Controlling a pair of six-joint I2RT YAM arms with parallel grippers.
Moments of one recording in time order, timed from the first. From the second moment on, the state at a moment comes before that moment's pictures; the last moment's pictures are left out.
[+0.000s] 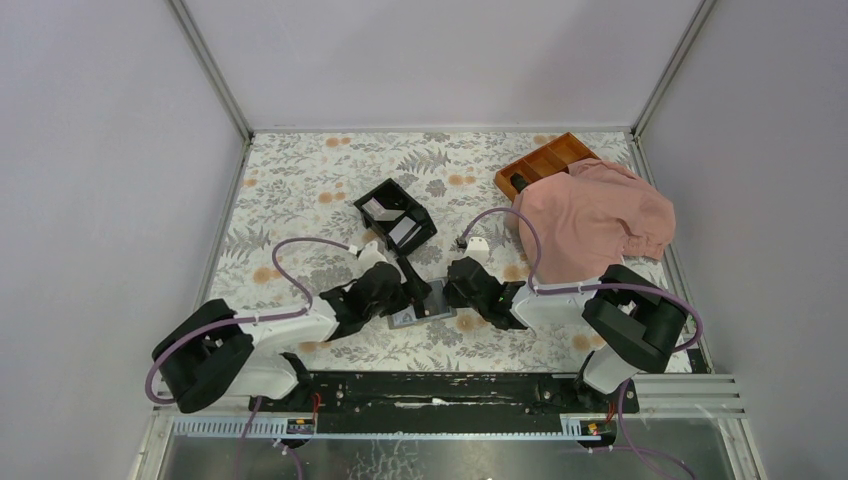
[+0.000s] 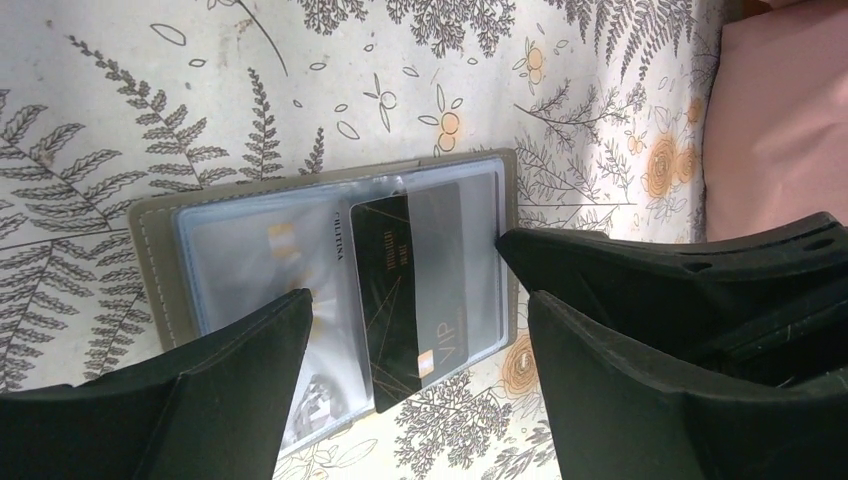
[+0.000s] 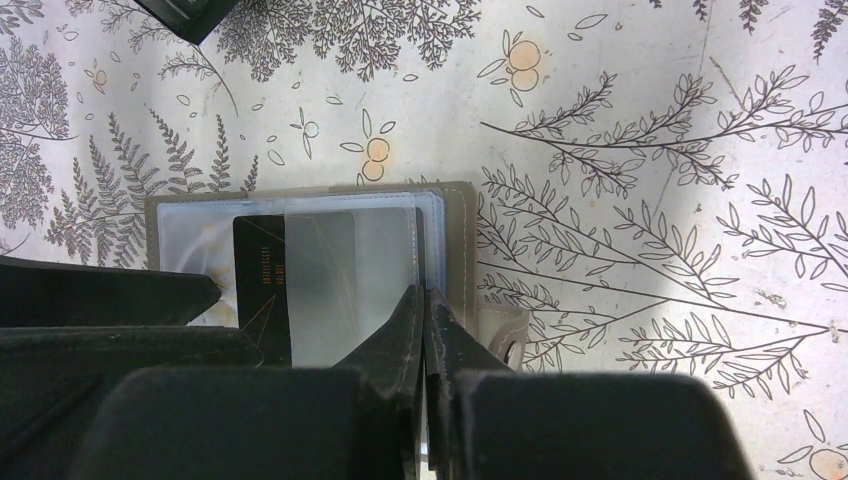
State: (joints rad) left arm -0.85 1.30 0.45 0.12 -0.23 -1.12; right arm 0.96 1.59 0.62 0.22 0.32 0.78
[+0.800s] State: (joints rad) left arm -0.84 1.00 0.28 0.04 -0.30 -1.08; right arm 0.96 1.60 0.62 0.23 0.32 0.78
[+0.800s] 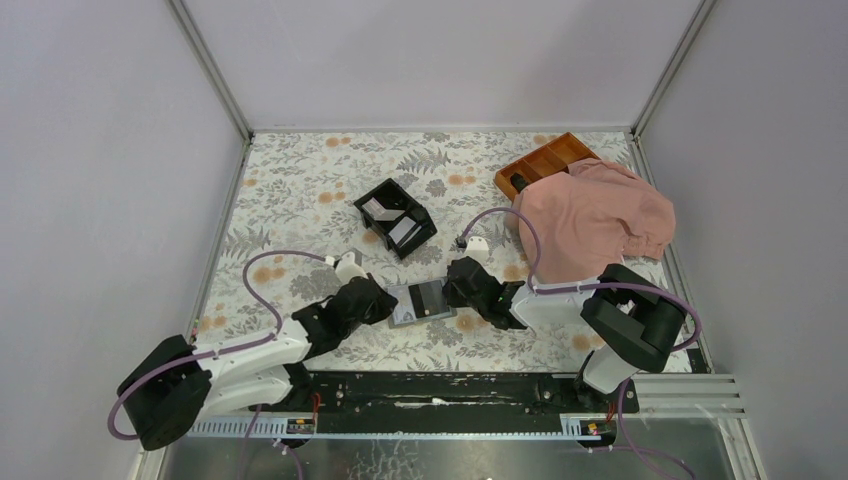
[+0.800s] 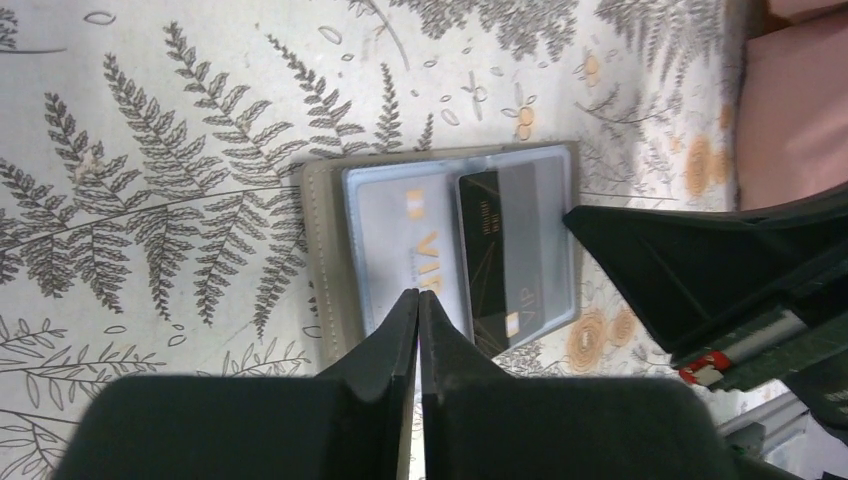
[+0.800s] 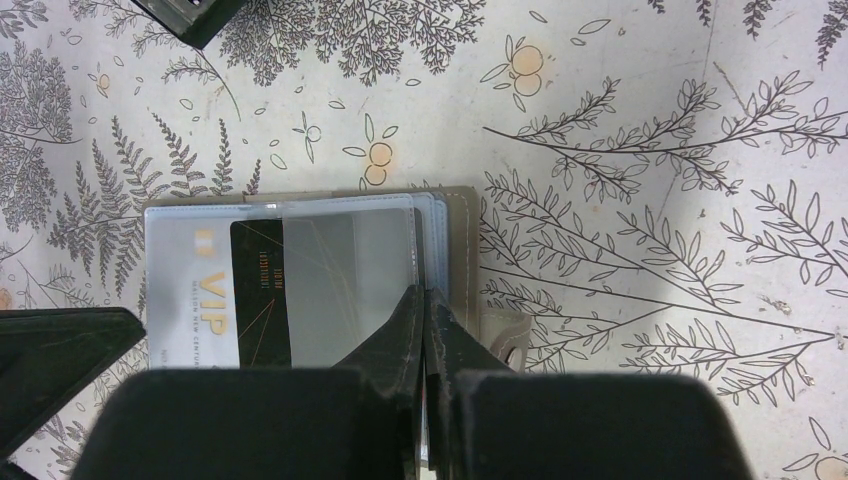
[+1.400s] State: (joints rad) left arm -0.90 1.20 0.37 0.05 -0.30 -1.04; right arm 0.96 1.60 0.62 0.23 0.31 0.77
